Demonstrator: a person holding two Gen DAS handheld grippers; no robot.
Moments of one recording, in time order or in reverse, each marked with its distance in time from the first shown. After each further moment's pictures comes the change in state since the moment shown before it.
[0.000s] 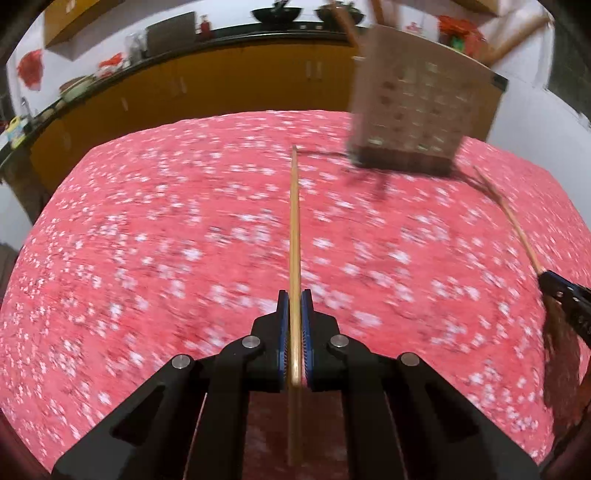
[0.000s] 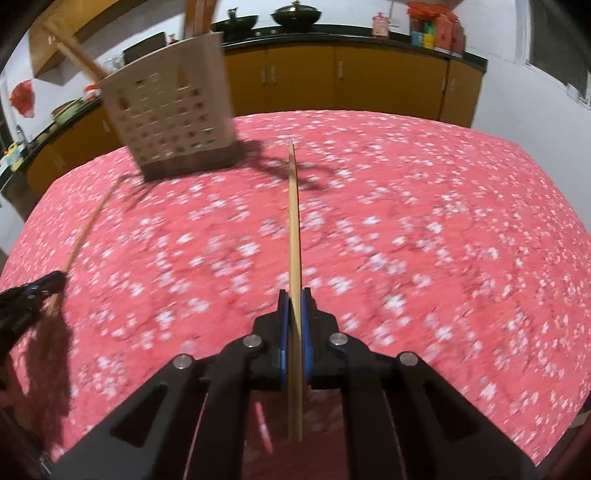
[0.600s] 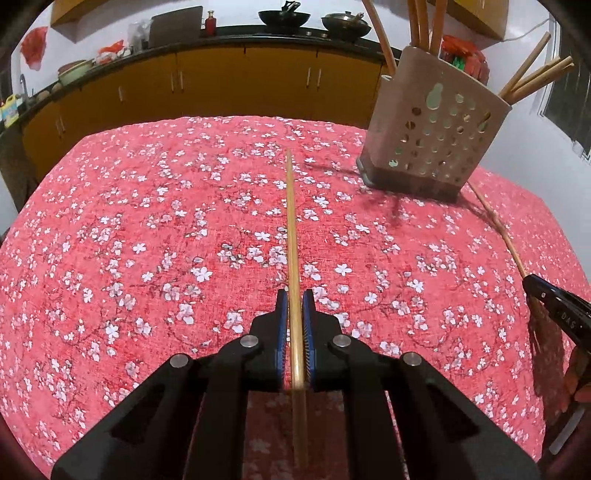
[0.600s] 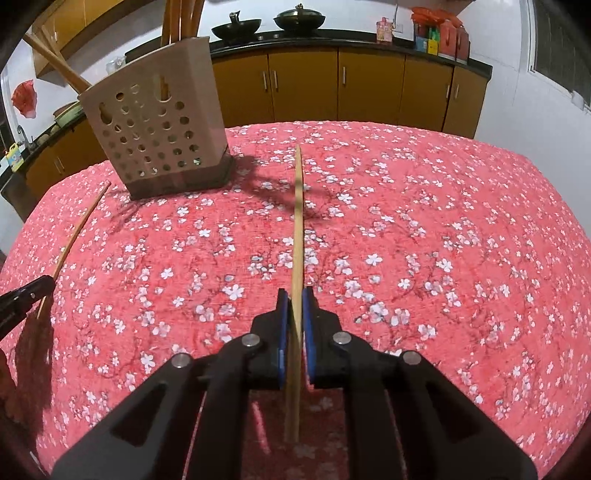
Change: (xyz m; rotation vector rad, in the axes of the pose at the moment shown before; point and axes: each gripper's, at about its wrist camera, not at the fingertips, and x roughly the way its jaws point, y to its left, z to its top) left arm 0.001 0.023 0.008 -0.056 -0.028 -0.088; right arm 0.019 0.002 0.015 -0.021 -0.019 0.023
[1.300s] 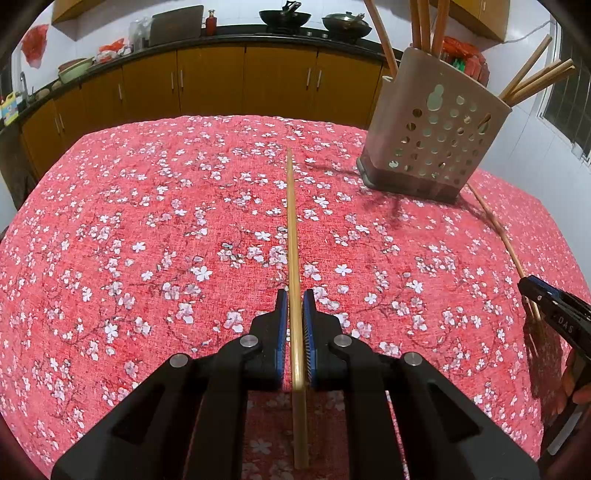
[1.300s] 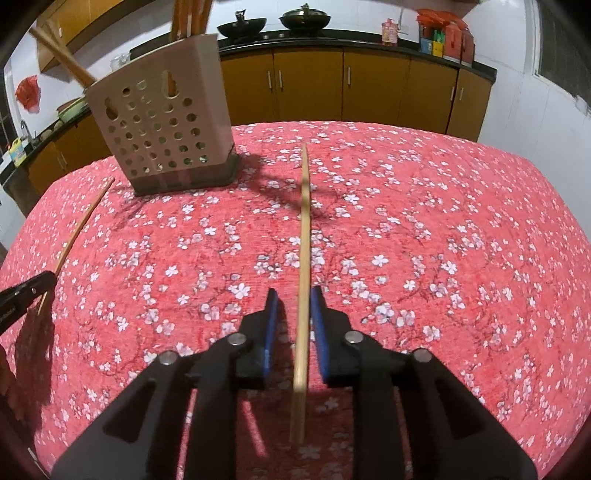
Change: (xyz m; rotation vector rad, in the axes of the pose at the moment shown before) left arm 0.000 0.001 0.000 -0.010 0.000 -0.004; right arm 0.002 0.009 0.001 -0.033 0.002 -0.003
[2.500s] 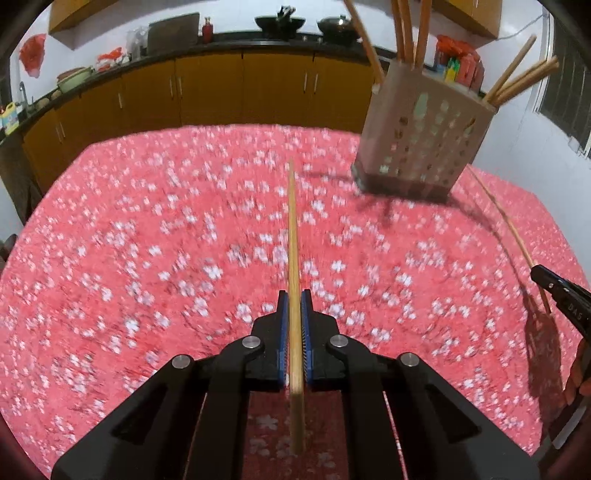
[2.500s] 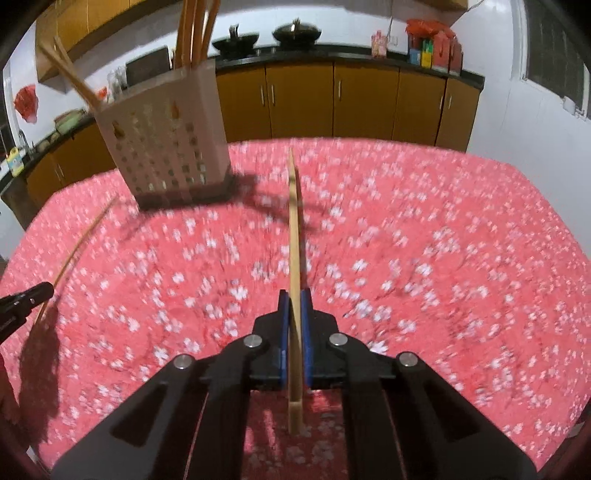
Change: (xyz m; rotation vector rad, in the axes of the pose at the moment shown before) left arm -0.028 -0.005 0.004 0.024 -0.034 0.006; right arm -0.045 -0.014 0.002 0.046 -0.101 -0.009
